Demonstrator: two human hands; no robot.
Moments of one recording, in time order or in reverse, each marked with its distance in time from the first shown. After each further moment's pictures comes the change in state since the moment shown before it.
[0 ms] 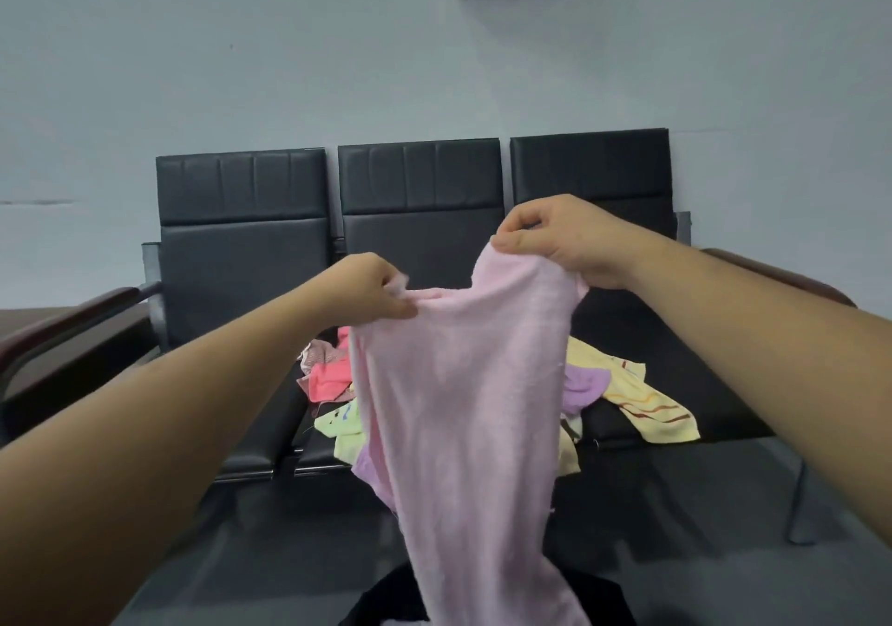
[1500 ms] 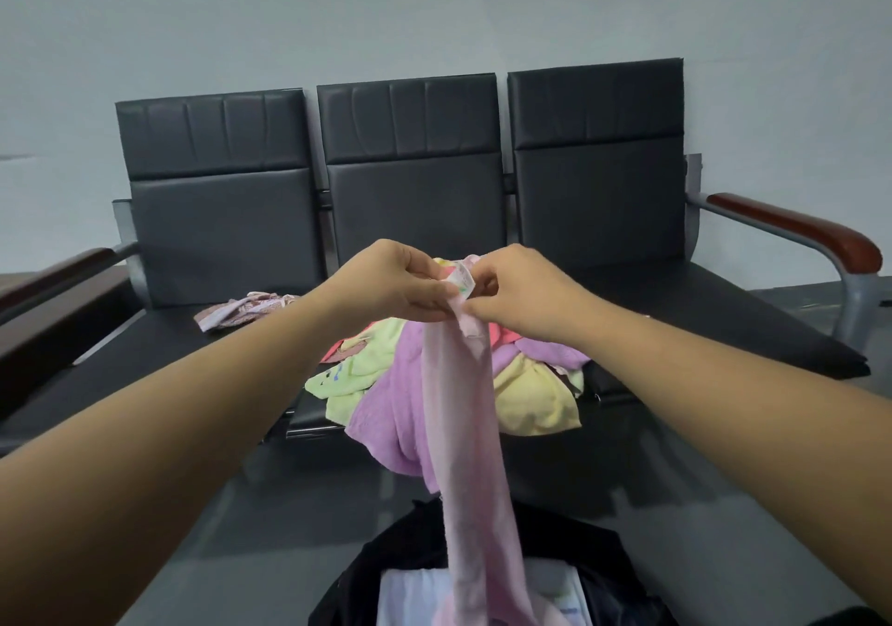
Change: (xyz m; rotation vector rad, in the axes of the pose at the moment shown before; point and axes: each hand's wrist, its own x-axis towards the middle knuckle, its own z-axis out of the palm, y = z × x) left_hand 0.001 0.012 0.066 -0.880 -0.147 -0.064; right_hand -0.017 0.056 0.089 -0.325 -0.022 -0.071
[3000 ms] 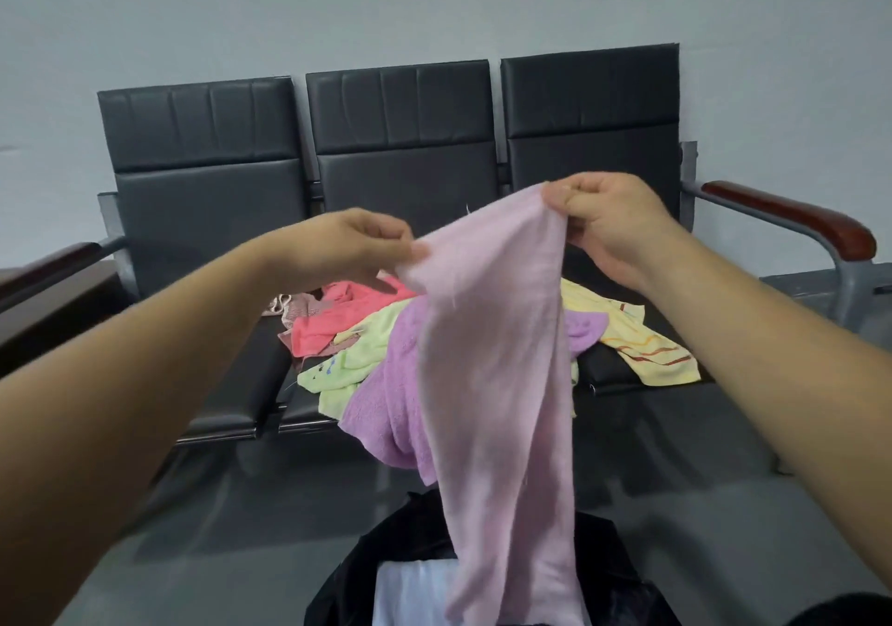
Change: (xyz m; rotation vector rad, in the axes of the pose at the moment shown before) left_hand 0.008 0.012 -0.043 0.151 -0.285 0.076; right_hand 0.001 0.044 -0.057 0.807 0.386 0.236
